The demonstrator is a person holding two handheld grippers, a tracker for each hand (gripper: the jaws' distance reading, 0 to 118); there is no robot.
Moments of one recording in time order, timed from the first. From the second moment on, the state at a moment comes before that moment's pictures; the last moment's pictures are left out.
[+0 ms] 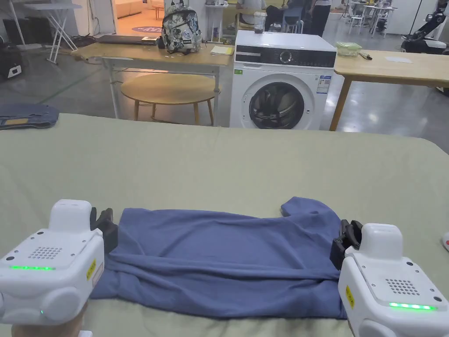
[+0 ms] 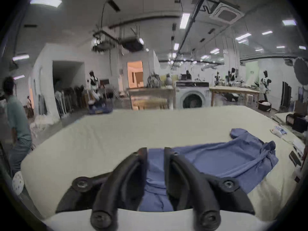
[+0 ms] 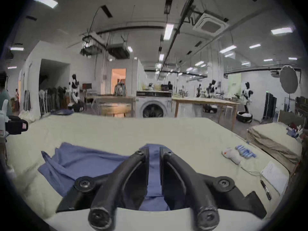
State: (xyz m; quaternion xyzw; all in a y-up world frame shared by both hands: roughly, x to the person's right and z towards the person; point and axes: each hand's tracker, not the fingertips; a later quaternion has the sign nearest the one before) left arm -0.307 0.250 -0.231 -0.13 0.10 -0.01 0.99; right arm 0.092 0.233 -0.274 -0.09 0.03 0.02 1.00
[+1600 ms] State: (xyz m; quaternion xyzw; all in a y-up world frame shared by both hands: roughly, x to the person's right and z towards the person) left arm -0.354 0.163 -0.304 -0.53 0.05 0.01 0.85; right arm 0.124 0.182 -0.255 -0.18 0.02 0.01 0.98
